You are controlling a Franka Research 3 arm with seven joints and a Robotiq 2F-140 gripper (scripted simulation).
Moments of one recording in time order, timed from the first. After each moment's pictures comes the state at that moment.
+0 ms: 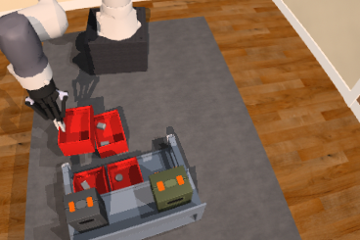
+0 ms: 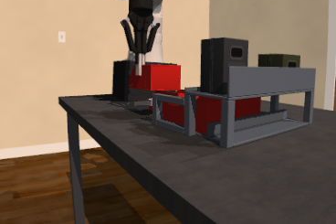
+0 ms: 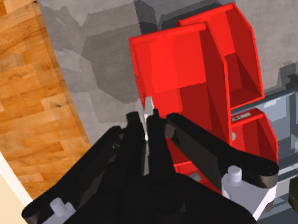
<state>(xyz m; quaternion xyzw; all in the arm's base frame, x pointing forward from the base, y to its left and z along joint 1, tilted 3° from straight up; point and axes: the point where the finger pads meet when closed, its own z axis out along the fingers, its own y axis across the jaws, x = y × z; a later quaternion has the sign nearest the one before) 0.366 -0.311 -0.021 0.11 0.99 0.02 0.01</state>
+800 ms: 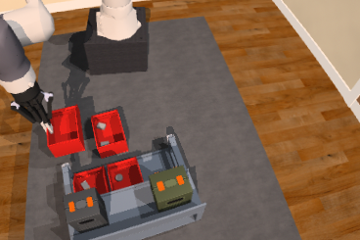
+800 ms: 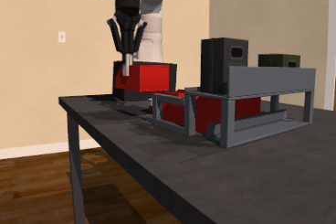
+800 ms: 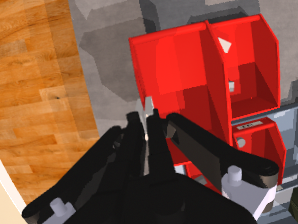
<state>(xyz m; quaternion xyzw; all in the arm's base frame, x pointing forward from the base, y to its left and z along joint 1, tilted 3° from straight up) 0.357 -0.352 -0.024 0.05 1.00 0.02 0.01</state>
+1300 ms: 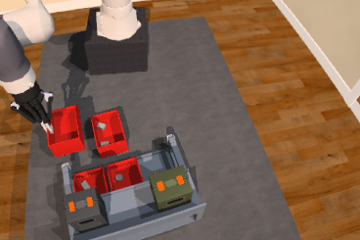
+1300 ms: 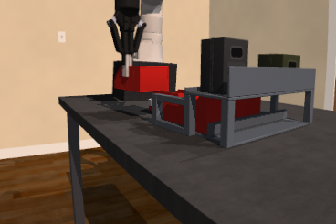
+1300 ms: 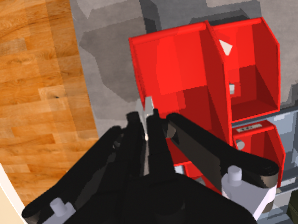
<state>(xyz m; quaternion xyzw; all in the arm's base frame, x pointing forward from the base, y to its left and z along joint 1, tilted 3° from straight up) 0.355 -0.352 -0.026 0.04 1.00 0.03 0.01</state>
